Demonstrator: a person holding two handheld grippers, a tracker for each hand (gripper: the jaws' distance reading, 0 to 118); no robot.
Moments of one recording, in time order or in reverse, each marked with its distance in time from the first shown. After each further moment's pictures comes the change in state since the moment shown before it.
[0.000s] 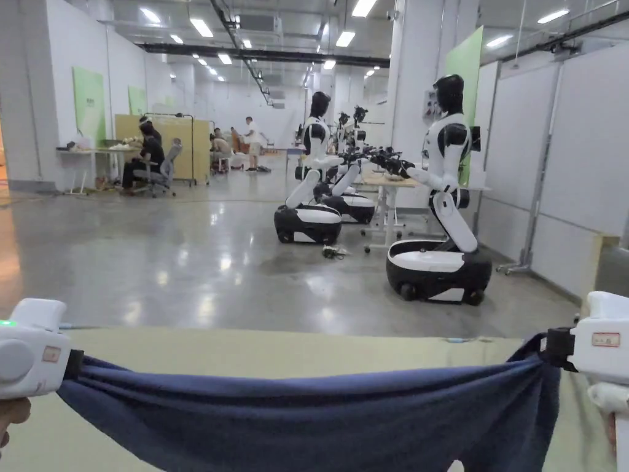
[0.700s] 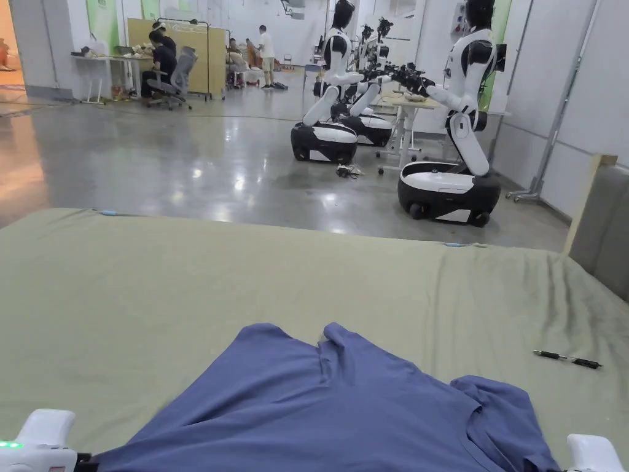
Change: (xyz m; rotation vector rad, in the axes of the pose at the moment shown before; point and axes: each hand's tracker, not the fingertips) left arm -0.006 -0.302 0.097 -0.320 -0.064 -0.006; right arm 0.058 -0.305 0.105 -0.376 -0.080 0.198
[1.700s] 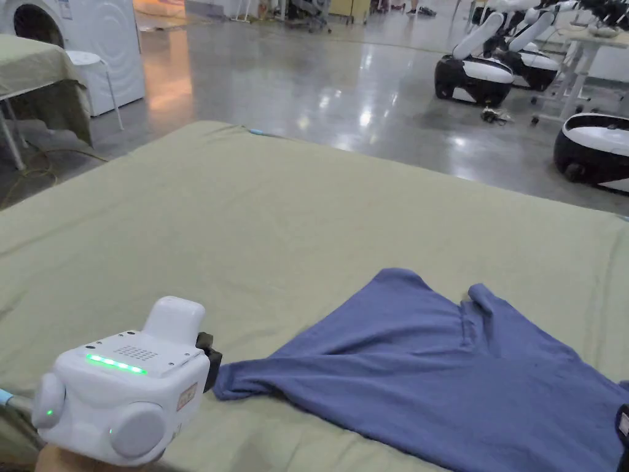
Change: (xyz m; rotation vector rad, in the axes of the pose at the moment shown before) left arm -0.035 -0.016 0.057 0.205 0.027 0.070; right arm -0.186 0.014 0.089 0.463 0.122 0.123
